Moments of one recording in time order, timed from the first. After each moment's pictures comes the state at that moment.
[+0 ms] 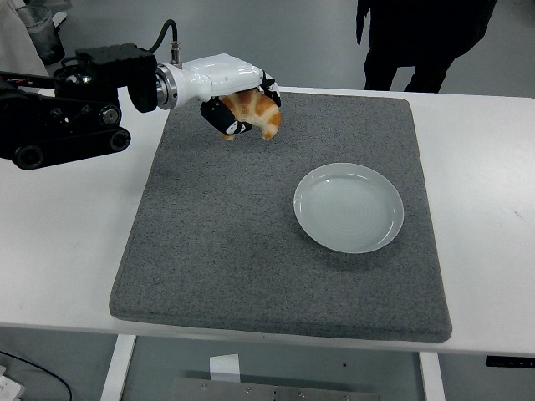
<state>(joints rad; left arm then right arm) -1.51 0.57 0.22 -1.28 1.18 0.12 -0.08 -0.03 0.00 -0.05 0.13 0.07 -0.11 0.26</state>
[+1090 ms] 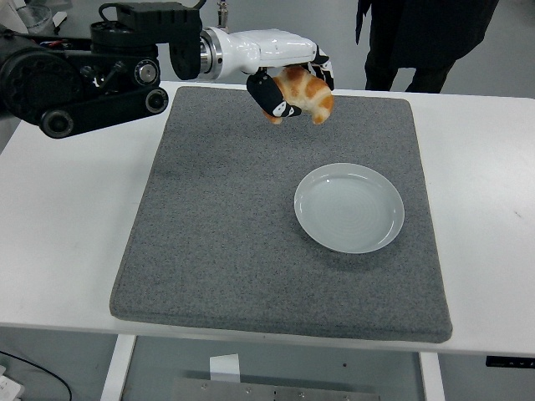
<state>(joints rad) -1.57 0.45 0.09 -1.23 1.12 -0.03 -0.08 -0.03 0.00 -0.05 0.13 0.07 -0.11 0.26</state>
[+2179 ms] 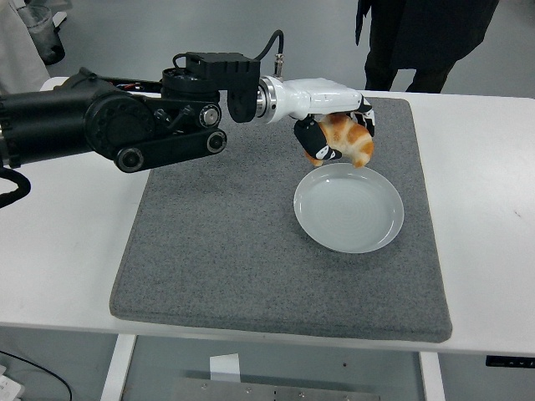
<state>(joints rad) -1.46 0.24 0.07 -1.11 1.15 -0.03 -0.08 -0.03 0.00 -0.05 0.13 0.07 -0.11 0.26</state>
